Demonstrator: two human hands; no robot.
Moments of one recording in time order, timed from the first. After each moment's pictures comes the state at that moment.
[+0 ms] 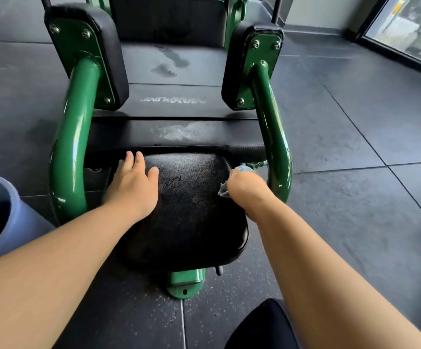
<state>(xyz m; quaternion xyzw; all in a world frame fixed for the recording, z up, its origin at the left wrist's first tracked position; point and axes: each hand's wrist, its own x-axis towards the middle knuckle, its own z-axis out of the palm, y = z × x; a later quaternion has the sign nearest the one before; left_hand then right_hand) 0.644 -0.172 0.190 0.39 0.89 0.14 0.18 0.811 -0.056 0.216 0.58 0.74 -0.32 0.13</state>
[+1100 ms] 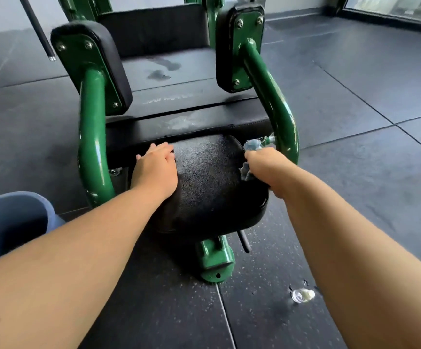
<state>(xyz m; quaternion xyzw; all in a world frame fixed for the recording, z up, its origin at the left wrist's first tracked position) 0.646 -0.177 0.190 0.50 0.83 0.22 0.11 0.841 -0.110 0.236 0.63 0.63 -0.44 -0.09</state>
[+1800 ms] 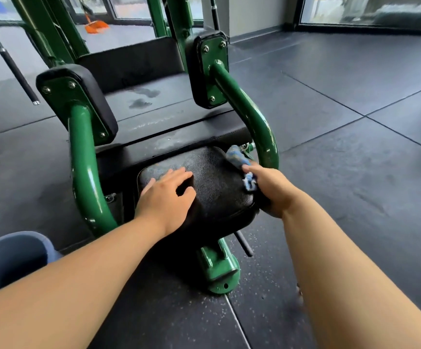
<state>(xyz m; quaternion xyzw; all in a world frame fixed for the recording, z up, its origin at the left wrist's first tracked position) 0.674 -0.207 0.199 0.62 0.75 0.19 0.14 0.874 -0.138 0.198 0.47 0.36 -0.73 -0.34</state>
